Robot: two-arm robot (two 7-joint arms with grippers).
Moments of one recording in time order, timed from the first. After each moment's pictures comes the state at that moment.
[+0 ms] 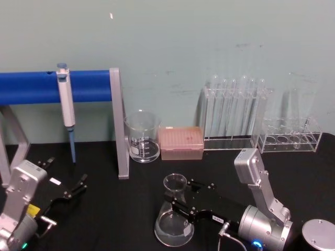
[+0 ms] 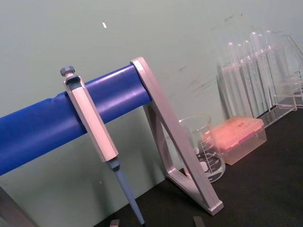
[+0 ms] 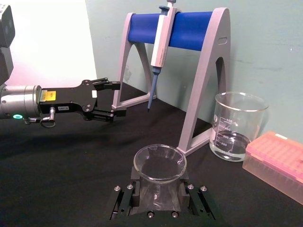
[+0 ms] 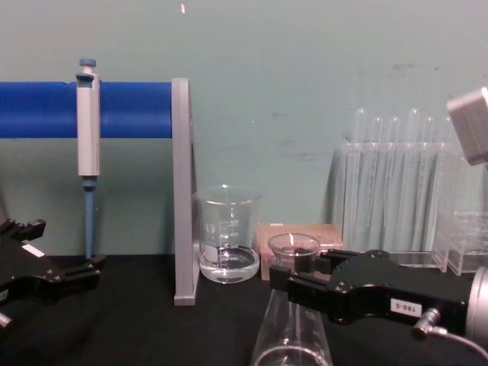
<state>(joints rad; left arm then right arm) -0.20 0.60 0.45 -1.41 -0.25 -0.12 0.03 0.30 0.39 -0.50 -1.39 0.41 0.00 0.55</state>
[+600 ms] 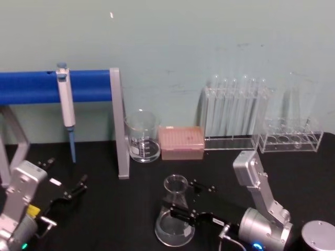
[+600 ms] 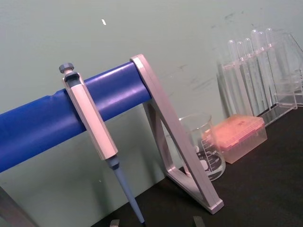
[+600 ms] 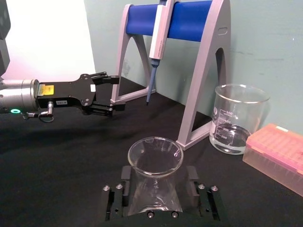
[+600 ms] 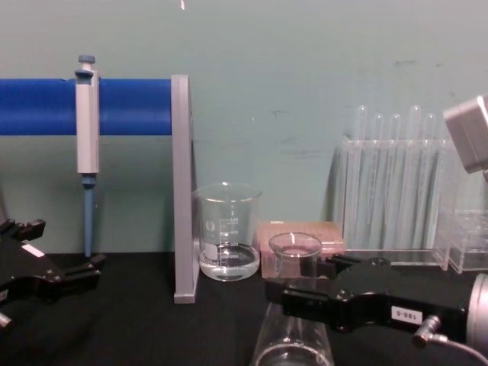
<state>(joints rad) -0.20 0.60 0.45 -1.41 -0.25 -0.12 0.03 0.30 0.39 -0.50 -1.39 0.40 0.00 0.54</state>
